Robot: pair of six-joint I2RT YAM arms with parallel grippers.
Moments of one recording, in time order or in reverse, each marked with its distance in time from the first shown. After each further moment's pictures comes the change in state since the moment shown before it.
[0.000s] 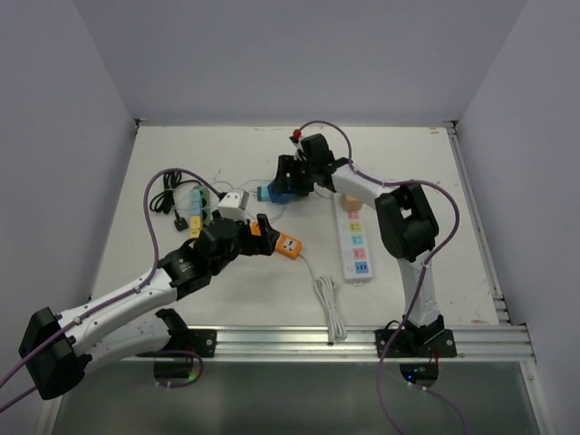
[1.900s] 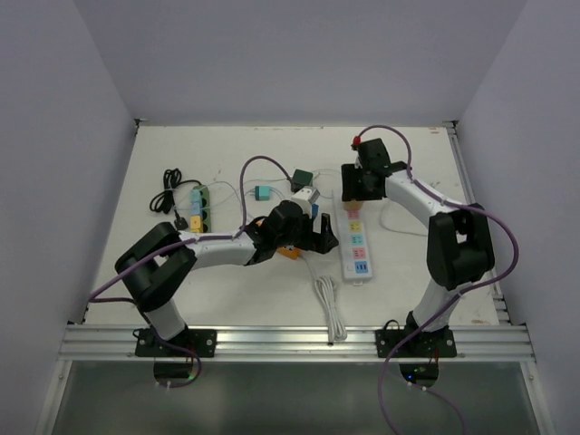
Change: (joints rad) left arm -0.053 0.752 0.267 0.405 0.366 -0.037; right arm -0.220 -0.388 -0.333 -0.284 0.348 -0.247
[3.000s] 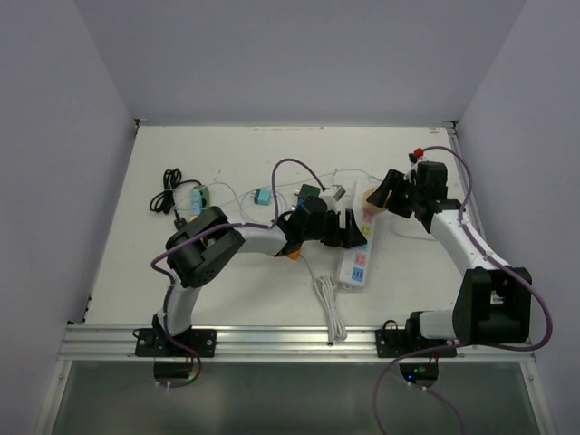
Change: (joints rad) left arm -0.023 0.359 0.261 0.161 0.194 -0.168; right arm -0.286 -0.423 -0.399 0.218 -0.330 0.204
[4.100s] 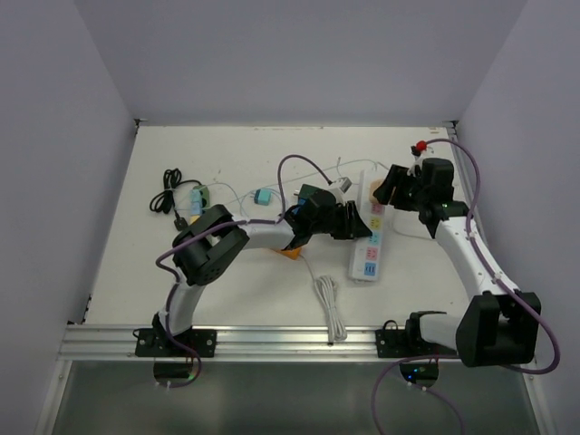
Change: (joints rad) left arm -0.006 0.042 0.117 -0.029 -0.005 -0.103; right arm 0.012 -0.119 0.020 -0.029 0.058 -0.109
